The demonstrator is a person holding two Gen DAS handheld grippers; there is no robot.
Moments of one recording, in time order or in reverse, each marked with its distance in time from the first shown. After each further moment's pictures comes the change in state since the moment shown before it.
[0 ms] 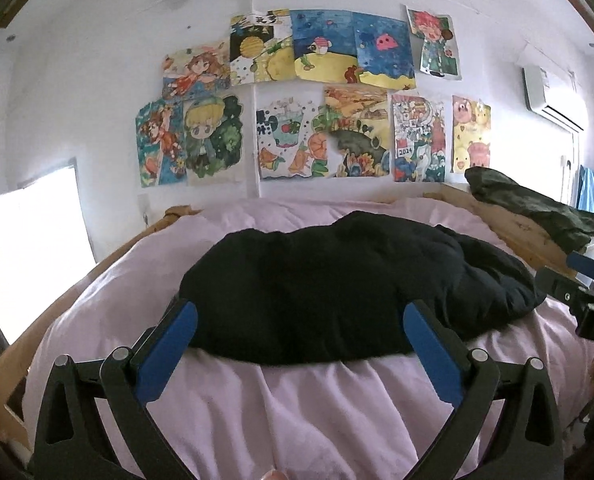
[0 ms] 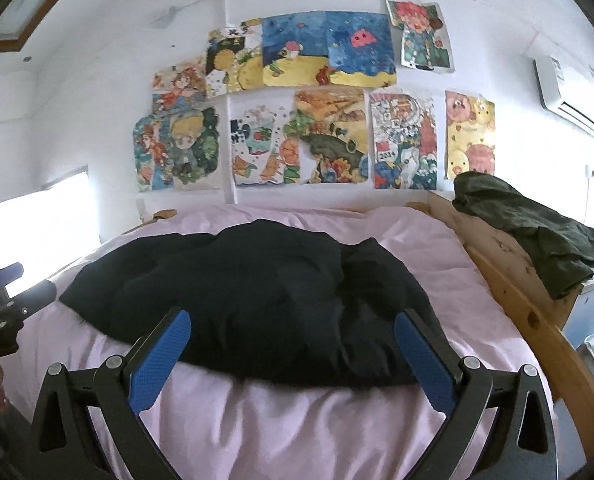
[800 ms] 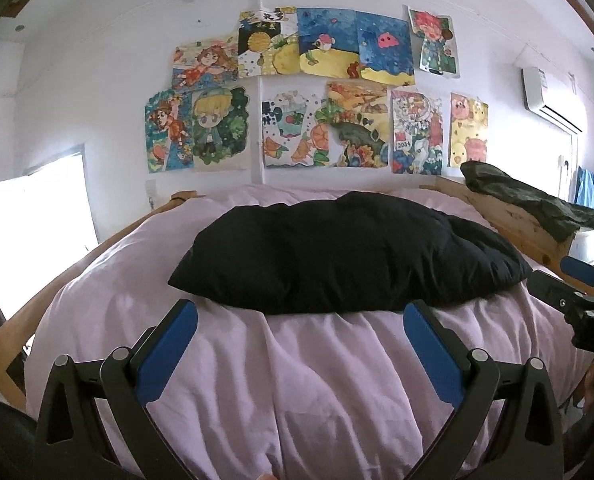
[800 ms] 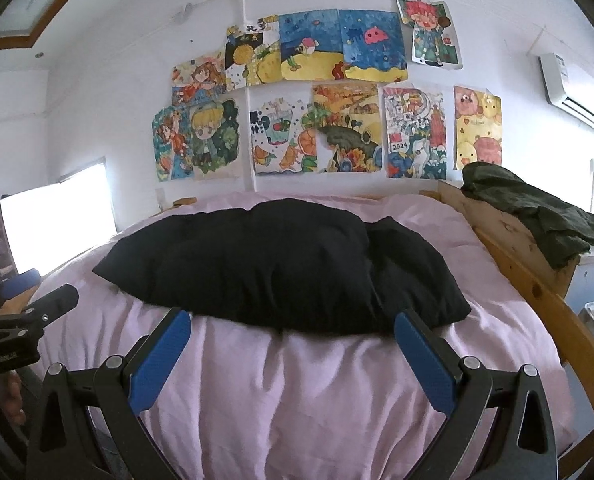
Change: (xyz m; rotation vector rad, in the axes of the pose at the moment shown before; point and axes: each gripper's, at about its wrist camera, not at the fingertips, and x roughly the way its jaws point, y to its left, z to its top) left arm -0.046 -0.003 -0.038 -0.012 0.010 0.000; right arm -0.034 0.028 -0.035 0.008 0.032 0.040
